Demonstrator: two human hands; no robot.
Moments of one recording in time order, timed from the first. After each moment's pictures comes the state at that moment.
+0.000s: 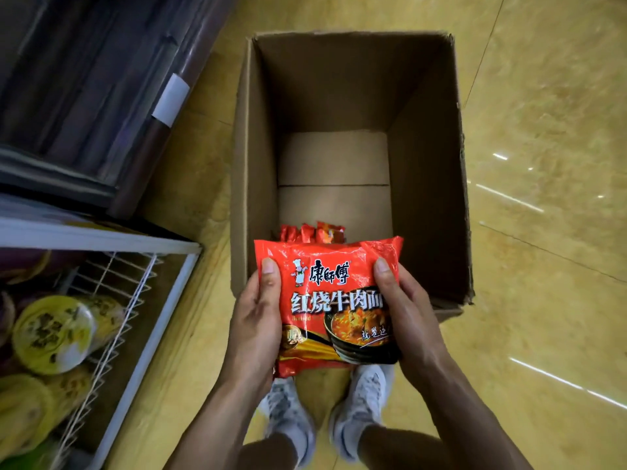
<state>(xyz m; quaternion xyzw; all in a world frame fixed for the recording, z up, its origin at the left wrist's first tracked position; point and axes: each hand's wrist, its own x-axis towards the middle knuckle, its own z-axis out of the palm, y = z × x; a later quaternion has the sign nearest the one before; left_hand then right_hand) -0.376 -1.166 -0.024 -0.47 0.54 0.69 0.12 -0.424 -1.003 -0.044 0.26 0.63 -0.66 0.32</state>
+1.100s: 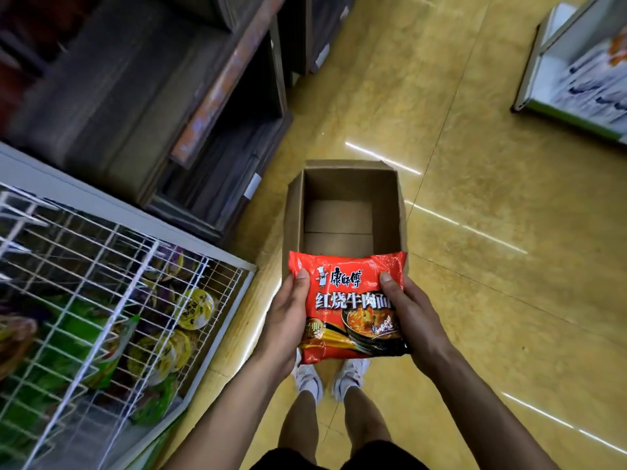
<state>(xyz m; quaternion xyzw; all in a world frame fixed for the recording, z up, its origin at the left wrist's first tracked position) -0.346 -1.201 0.347 -0.42 0.50 0.74 0.15 -0.400 -1.026 0.347 0.20 0.68 -0.62 0.34</state>
